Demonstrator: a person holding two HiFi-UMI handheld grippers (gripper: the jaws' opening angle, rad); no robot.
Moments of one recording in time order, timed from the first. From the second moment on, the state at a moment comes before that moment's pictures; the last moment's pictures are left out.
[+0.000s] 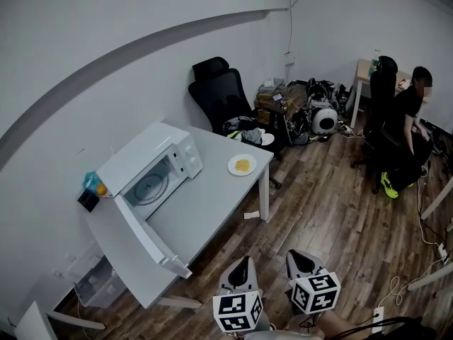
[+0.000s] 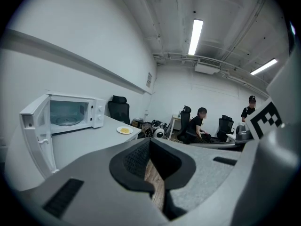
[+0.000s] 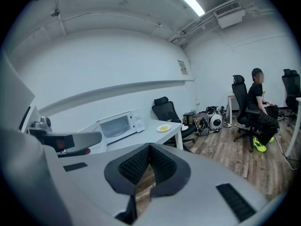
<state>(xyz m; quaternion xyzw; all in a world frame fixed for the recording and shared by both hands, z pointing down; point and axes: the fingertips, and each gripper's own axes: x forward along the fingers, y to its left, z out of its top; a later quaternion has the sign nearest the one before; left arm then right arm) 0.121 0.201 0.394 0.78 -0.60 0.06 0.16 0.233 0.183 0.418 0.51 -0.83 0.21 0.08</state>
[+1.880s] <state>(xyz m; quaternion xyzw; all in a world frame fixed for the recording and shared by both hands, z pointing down) 0.058 -0.119 0.399 0.77 -0.61 0.06 0.17 0.166 -0.143 0.414 0.49 -0.84 0.20 0.07</state>
